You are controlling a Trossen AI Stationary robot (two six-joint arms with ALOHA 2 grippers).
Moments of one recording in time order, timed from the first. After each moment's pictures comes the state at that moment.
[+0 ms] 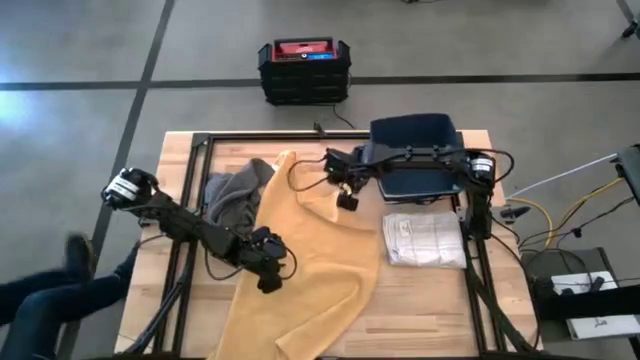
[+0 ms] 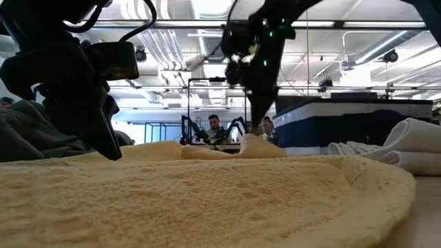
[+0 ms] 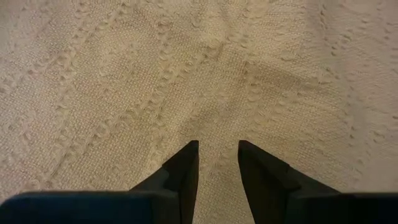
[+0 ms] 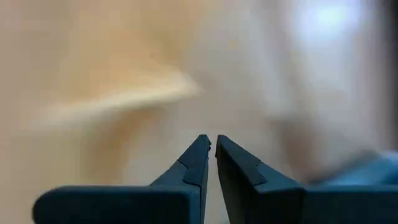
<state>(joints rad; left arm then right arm) -0.45 1.52 0.70 -0.21 -0.31 -0.68 -0.24 1.98 1.53 -0.90 -0.03 -0.01</state>
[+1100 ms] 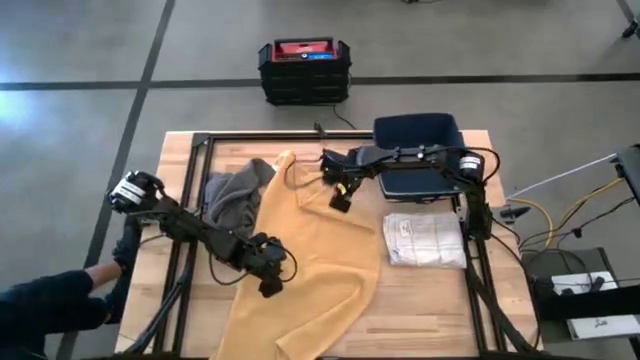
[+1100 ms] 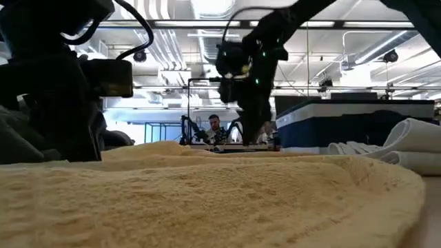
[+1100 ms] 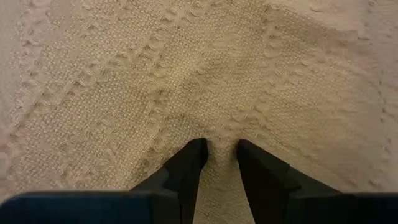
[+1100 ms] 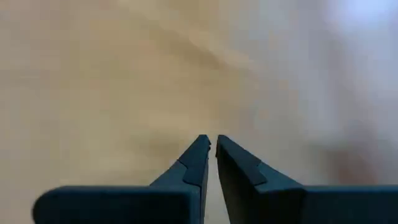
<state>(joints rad) -0.46 1.60 0.69 -0.23 -0.22 -0.81 -0.27 2.08 1.50 -0.74 -0.13 0.01</state>
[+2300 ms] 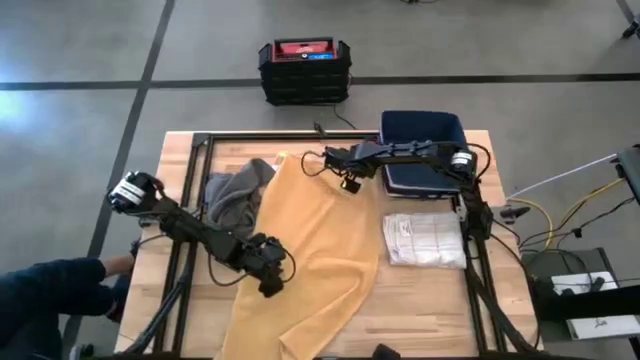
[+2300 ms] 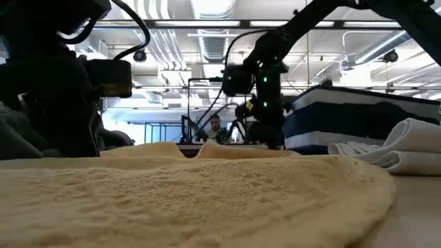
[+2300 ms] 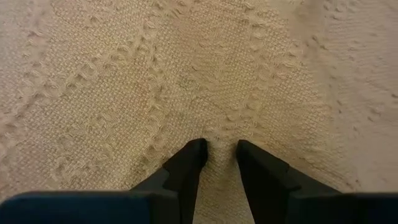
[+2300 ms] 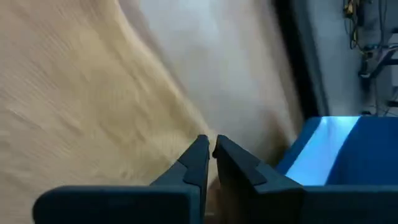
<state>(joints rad) -0.48 1.63 0.69 -0.22 -0.22 -0.88 -0.38 2.12 1.50 -0.86 0.55 0.13</state>
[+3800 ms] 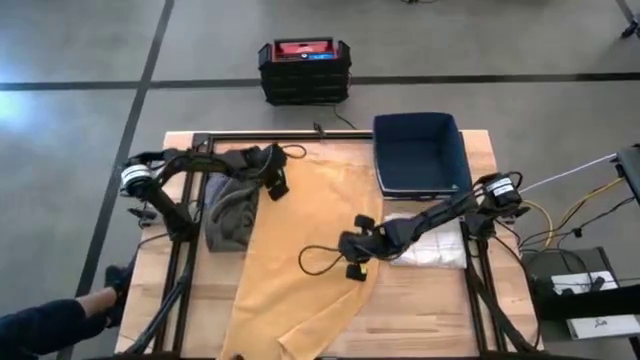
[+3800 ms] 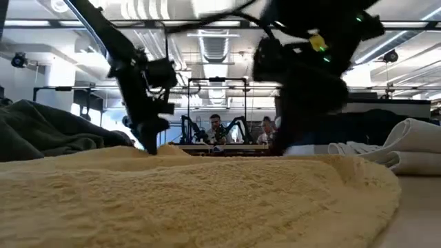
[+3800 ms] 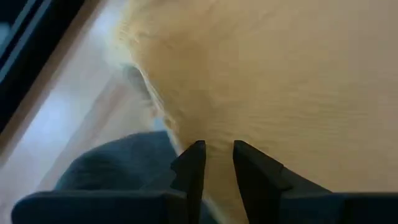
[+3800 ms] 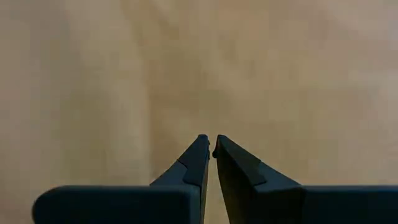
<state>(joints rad) 0.57 1.61 0.82 -0.34 -0.25 -0.03 0.26 1.88 1.01 -0.32 0.23 0.41</state>
